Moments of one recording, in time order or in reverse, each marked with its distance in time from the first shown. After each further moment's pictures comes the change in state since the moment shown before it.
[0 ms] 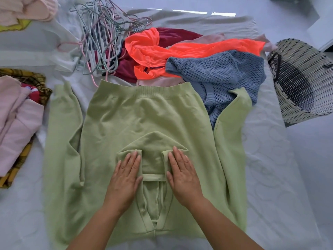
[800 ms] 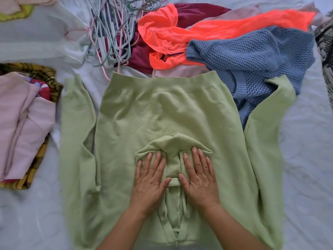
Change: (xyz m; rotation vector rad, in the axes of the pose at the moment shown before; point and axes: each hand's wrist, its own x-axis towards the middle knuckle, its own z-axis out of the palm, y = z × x) left_hand 0.011 -0.001 0.034 0.081 0.023 -0.027; right_hand 0.013 0.002 0.048 -0.066 -0.046 0.045
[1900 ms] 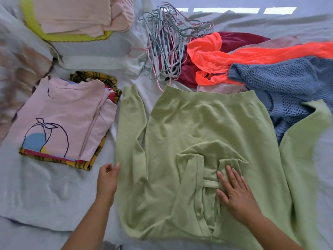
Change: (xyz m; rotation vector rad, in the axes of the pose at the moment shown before) left_hand -0.067 -0.158 -0.095 -0.963 0.300 -1.156; right_hand -0.015 -0.005 -0.043 0.008 -0.371 -0.033
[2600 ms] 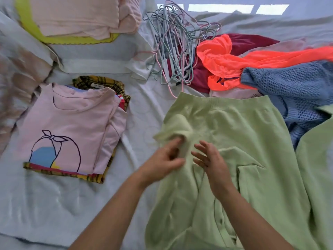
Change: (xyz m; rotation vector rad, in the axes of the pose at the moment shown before) left_hand -0.032 0.140 0.028 -0.070 -1.009 0.427; right_hand 0.070 -0.162 -0.085 1.731 0.160 0.219
